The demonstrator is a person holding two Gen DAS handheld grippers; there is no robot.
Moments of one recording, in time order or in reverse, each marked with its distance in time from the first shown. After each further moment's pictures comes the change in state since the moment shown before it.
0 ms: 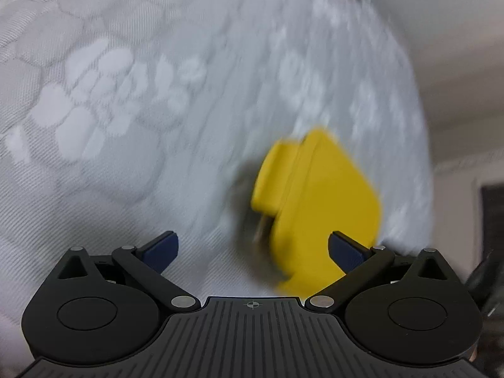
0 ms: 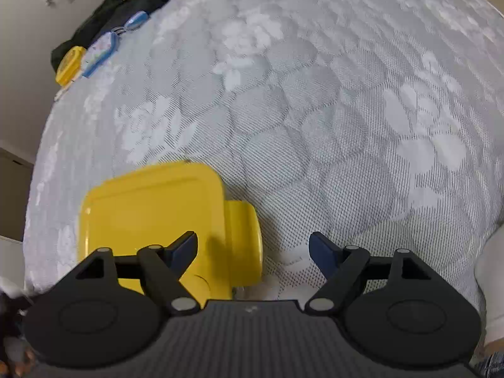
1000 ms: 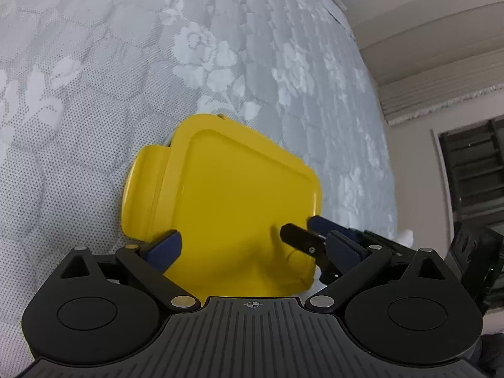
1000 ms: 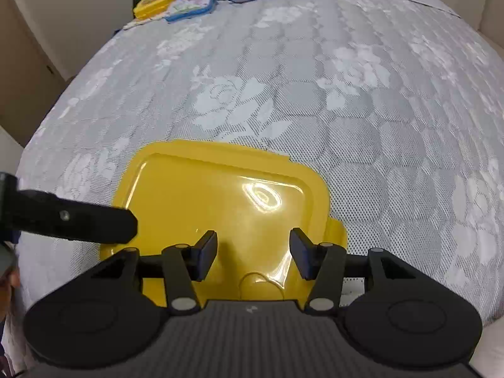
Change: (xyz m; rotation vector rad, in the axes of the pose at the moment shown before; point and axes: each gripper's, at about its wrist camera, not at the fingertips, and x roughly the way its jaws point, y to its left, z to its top) left arm 0.046 -0.055 -0.003 0.190 0.103 -0.140; right arm 0.005 0.088 -0.030 -0.429 -0.065 -0.019
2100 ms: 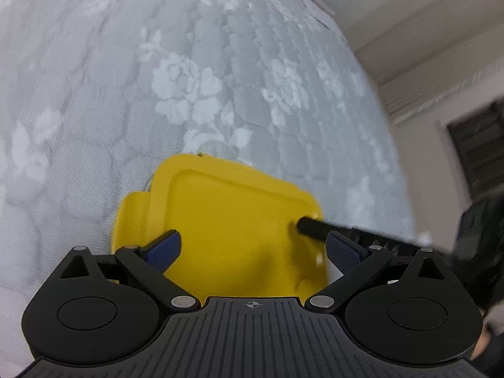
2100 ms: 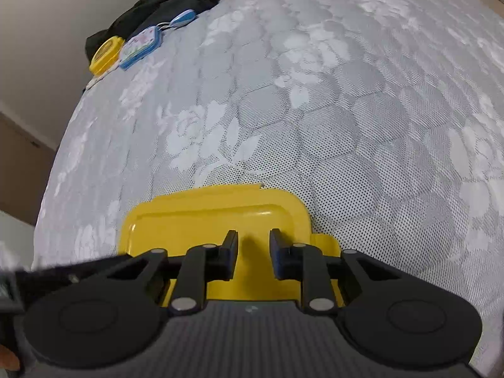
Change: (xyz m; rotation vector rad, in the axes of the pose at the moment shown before) left arm 0.017 -0.034 0.007 0.177 -0.078 0.113; right arm 0.015 -0.047 0.021 0.297 -0.026 0.090
